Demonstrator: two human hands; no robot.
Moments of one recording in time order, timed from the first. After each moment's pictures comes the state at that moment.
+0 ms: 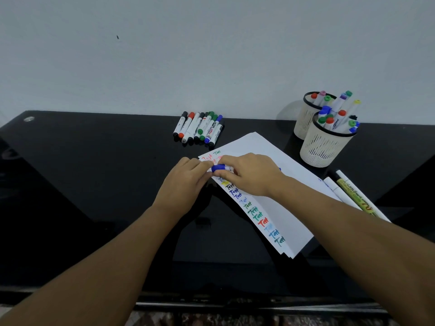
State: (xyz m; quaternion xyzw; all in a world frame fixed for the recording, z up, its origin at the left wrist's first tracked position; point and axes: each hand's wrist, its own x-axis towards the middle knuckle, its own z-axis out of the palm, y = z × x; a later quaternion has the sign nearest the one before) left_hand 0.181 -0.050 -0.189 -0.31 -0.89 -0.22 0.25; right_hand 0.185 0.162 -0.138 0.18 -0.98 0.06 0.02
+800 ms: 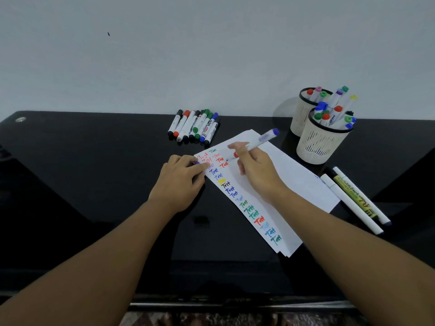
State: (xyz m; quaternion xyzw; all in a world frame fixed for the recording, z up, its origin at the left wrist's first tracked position) left_hand 0.165 -0.050 -0.201 -0.24 -0.94 -0.18 0.16; right_hand 0.198 0.167 -0.156 -0.03 -0.82 0.57 0.07
